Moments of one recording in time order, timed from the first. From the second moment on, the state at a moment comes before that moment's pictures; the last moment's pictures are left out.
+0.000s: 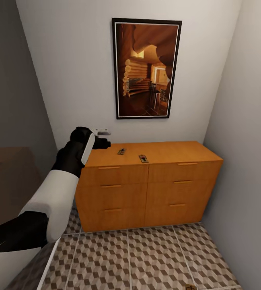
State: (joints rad) left arm -1.23 -0.15 -0.03 -0.91 0.01 1.02 0.10; right arm -0.20 -0.02 -0.02 -0.02 0.10 -0.87 -0.17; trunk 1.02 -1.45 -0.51
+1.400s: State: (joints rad) left arm -1.21 -0.15 -0.03 -0.72 0.00 1.01 0.09; right arm -0.20 -0.02 -0.02 -0.02 0.10 -0.87 -0.17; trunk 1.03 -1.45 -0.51
